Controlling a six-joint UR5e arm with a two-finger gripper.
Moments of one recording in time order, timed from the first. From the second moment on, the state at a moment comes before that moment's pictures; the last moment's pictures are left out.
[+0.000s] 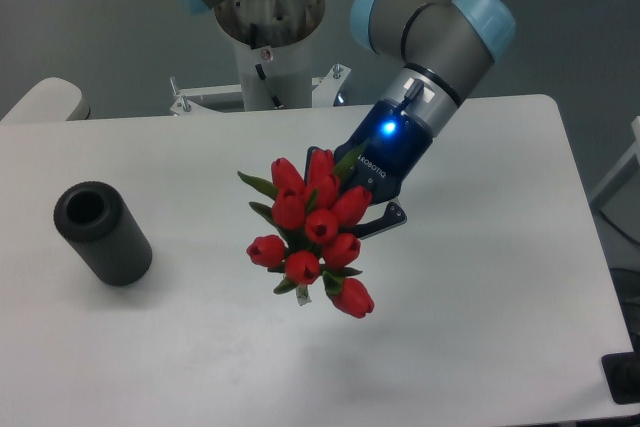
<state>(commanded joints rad) 2.67 -1.83 -1.71 -0.76 0.42 1.11</state>
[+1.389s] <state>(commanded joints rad) 2.73 -1.74 -1.75 -0.77 0.81 1.30</state>
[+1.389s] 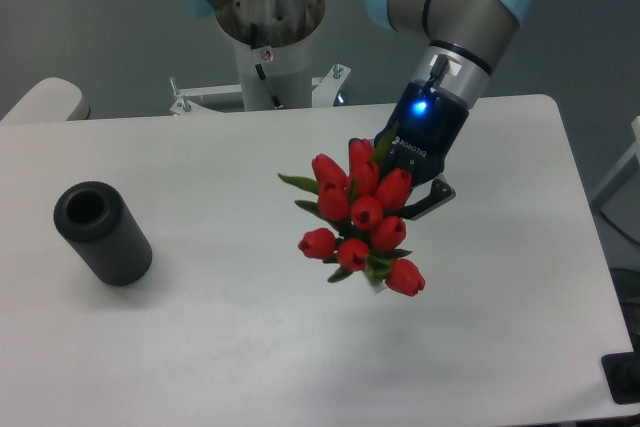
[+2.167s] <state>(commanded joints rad) 2.61 -1.68 -1.94 -0.78 1.36 1.65</state>
